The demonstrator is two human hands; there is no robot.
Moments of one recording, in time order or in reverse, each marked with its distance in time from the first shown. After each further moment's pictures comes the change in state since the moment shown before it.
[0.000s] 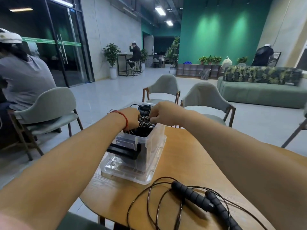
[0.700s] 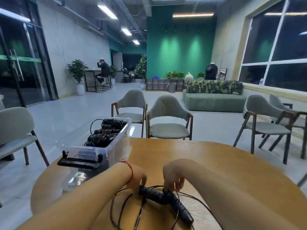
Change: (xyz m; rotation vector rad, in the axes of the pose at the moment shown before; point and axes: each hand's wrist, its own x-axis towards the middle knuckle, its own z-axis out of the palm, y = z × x) left_hand -0.076 0.179 0.092 0.281 -0.526 0.453; right_hand -0.209 0.062 0.051 0.113 -0.769 0.584
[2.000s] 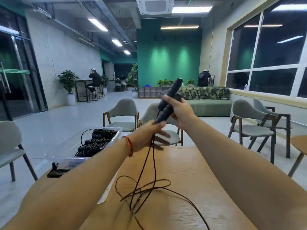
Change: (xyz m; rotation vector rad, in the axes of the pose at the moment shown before) left_hand -0.058 0.038 -0.141 -1.466 0.489 0.595; right_hand -0.112 0.035 -0.154 1.627 0.920 -0.642
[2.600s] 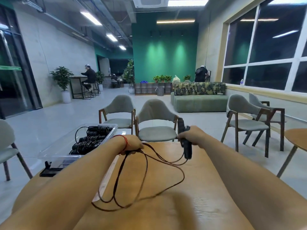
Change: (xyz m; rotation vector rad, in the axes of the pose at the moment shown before) left_hand 0.024 -0.055 -0.045 0.758 0.133 -0.628; right_hand 0.014 0.086 -0.125 -0.950 0.097 0.336
